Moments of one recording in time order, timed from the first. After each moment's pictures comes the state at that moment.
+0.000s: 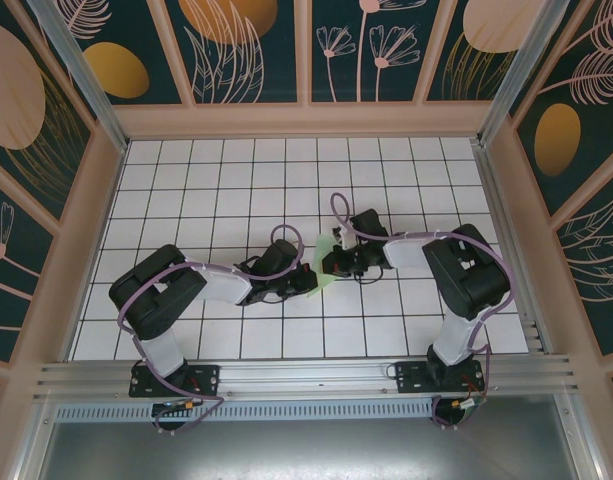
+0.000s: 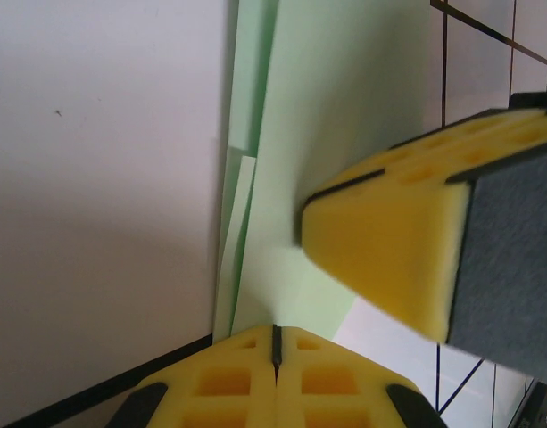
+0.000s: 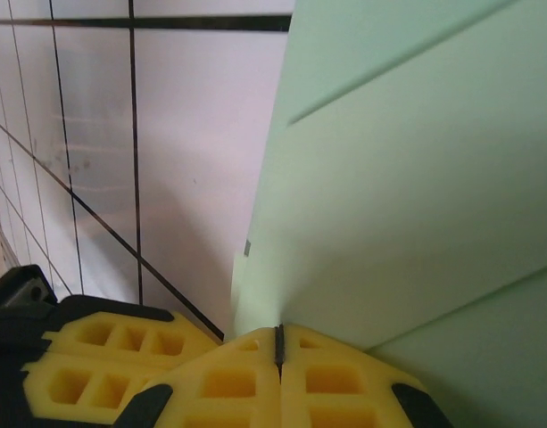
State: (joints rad) left arm -0.83 1.77 0.68 0.31 0.26 -1.01; right arm 0.53 1.78 0.79 -0.04 -0.66 0.54
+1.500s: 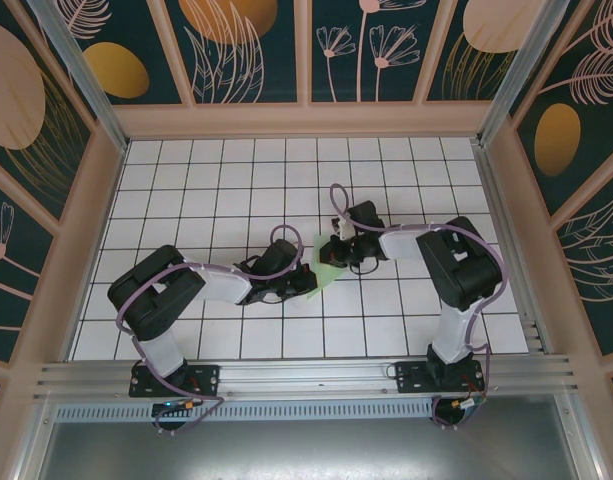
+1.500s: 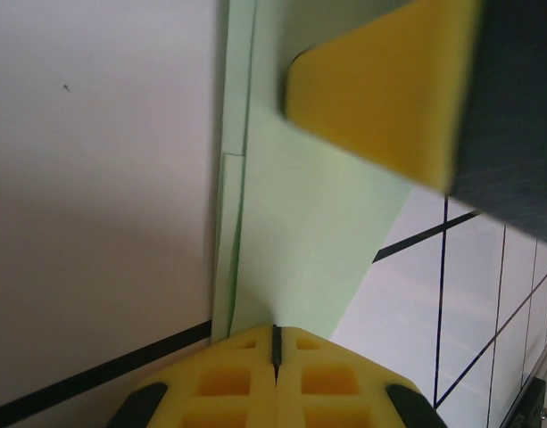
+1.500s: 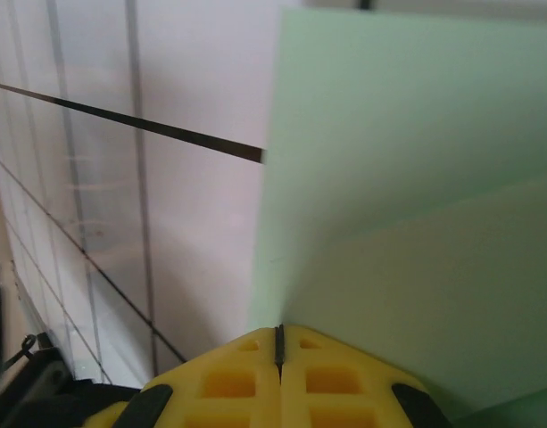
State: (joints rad) left arm -0.83 1.76 0.68 0.28 0.28 -1.02; right arm 0.50 1.86 0.88 -0.03 -0.65 0.61
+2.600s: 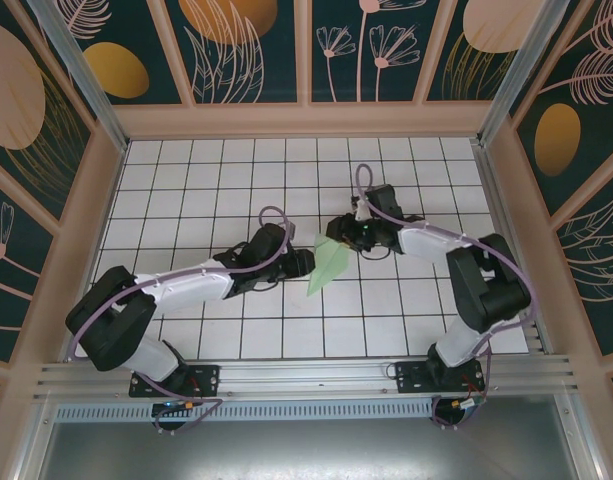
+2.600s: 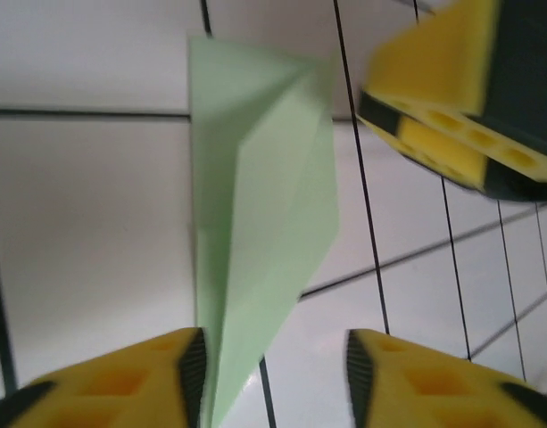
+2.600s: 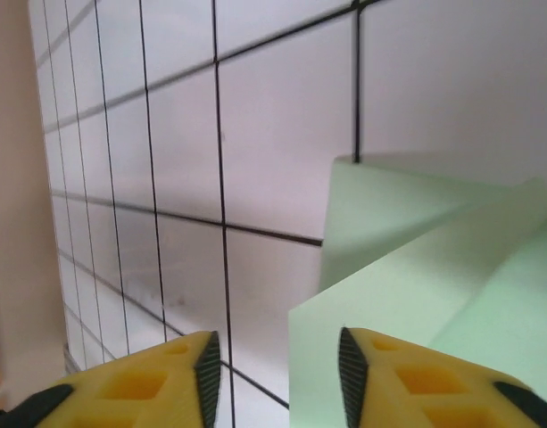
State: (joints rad) left arm -0.80 1.51 0.76 0.00 0.10 -0.86; right arm 0.43 1.64 0.89 -0.09 -0.54 0.74
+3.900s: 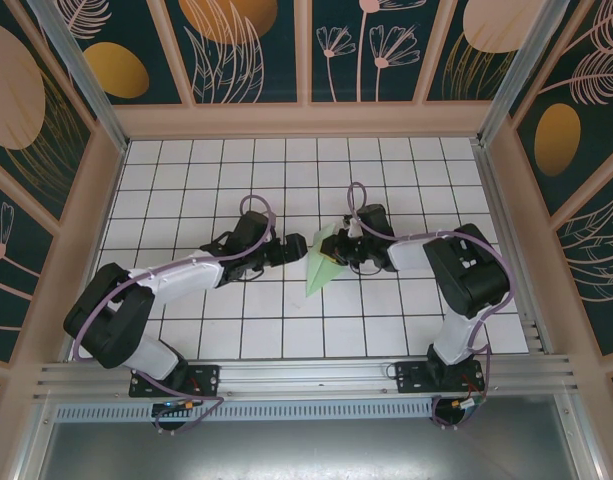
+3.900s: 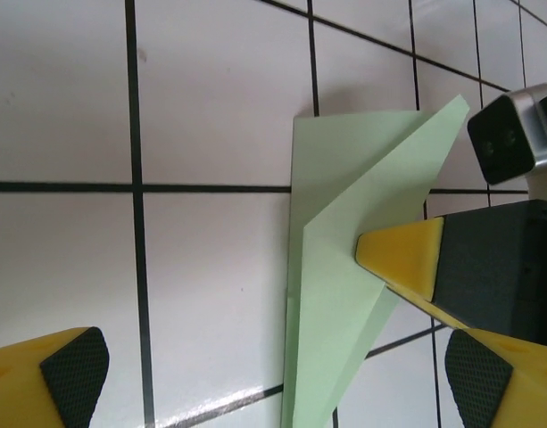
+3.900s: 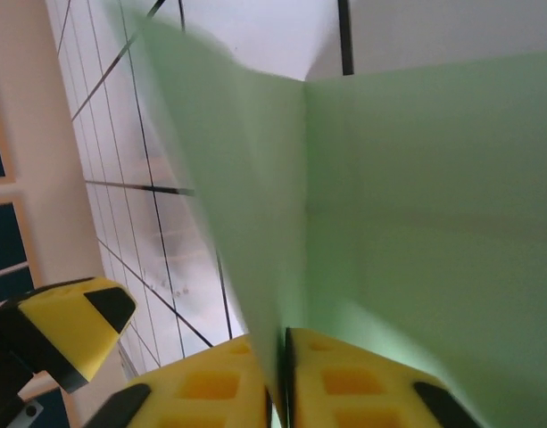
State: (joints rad) left arm -0.65 1.51 0.75 -0.02 0.17 -0.84; right arm 0.49 1.78 0.73 0.29 -0.63 0.95
